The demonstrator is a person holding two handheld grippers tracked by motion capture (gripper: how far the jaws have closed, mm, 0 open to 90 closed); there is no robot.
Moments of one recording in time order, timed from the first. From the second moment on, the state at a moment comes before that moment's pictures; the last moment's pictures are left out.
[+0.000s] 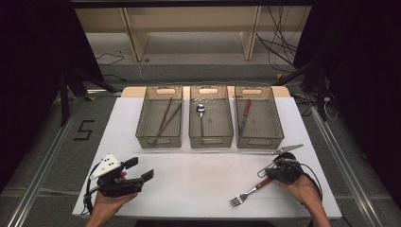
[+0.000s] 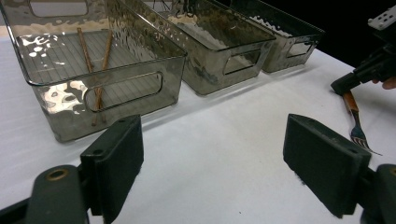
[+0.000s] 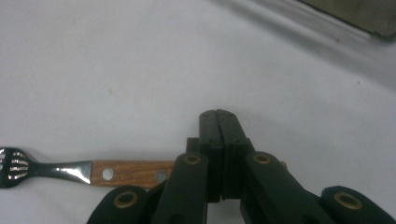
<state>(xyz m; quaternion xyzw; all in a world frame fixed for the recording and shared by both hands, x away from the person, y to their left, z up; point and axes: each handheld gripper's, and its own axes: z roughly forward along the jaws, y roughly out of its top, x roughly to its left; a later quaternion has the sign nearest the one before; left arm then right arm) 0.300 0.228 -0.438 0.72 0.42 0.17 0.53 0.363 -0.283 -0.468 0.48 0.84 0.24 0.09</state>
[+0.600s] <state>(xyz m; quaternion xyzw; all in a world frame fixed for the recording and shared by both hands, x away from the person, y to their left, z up) 0.300 0.227 -0.438 0.72 0.41 0.17 0.53 0.316 -0.300 -0.460 0.47 0.85 0.23 0.09</state>
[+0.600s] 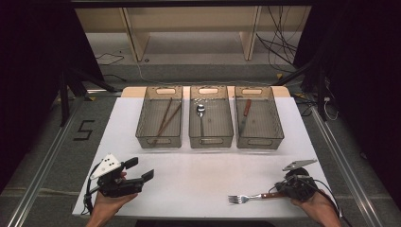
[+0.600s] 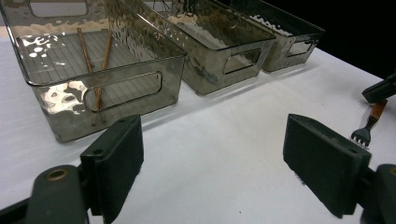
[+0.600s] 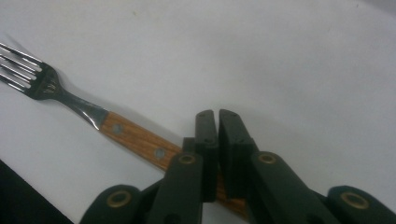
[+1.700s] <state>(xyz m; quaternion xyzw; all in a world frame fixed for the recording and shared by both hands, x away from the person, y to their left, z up) 0.301 0.228 -0.438 0.72 0.42 0.17 0.53 0.322 -0.255 -0.455 0.30 0.95 0.13 0.04</state>
